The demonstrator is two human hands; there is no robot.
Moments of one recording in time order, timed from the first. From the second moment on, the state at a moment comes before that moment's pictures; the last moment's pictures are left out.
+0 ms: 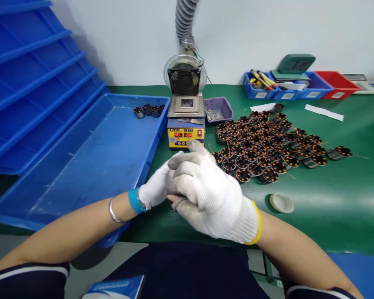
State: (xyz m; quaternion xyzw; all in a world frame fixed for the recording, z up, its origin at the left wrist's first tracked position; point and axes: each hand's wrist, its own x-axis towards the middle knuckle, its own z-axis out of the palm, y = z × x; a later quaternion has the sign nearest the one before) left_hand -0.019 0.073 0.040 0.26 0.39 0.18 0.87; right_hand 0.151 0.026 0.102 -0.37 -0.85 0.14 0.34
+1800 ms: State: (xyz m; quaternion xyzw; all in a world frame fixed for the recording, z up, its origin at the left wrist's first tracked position) left_hand -0.043 0.076 0.059 0.92 0.22 0.23 0.21; right_hand 0.162 -0.014 0.013 -0.49 -0.80 0.09 0.35
